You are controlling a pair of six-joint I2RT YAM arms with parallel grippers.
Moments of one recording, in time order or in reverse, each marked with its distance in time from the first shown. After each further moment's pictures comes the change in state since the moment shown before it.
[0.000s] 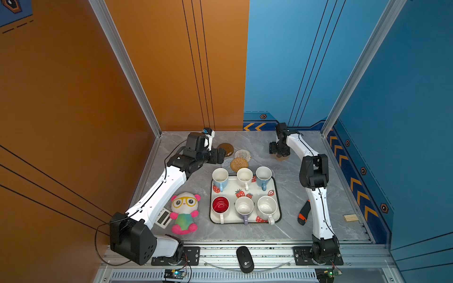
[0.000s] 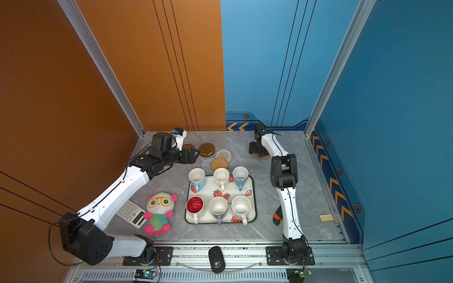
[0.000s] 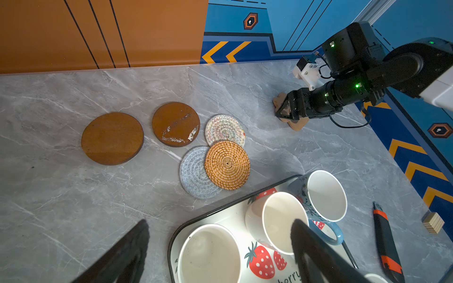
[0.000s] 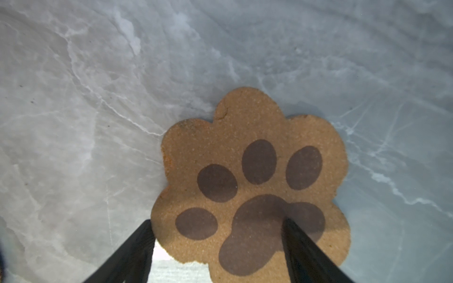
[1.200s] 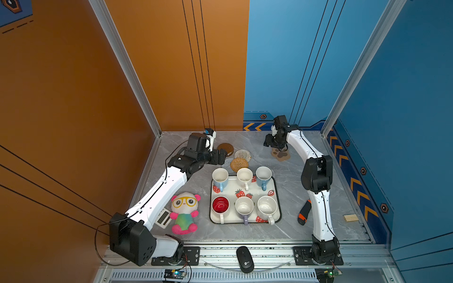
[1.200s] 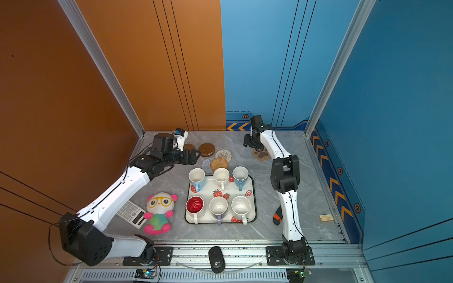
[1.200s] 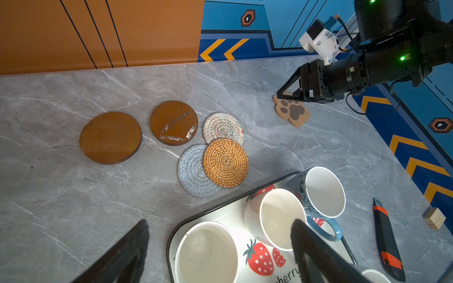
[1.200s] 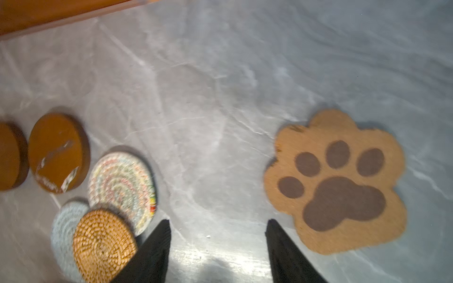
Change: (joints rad) left arm -0.021 0.002 0.000 -0.007 -0.016 0.003; right arm 0.083 -0.134 0.005 0.046 -0.196 0.069
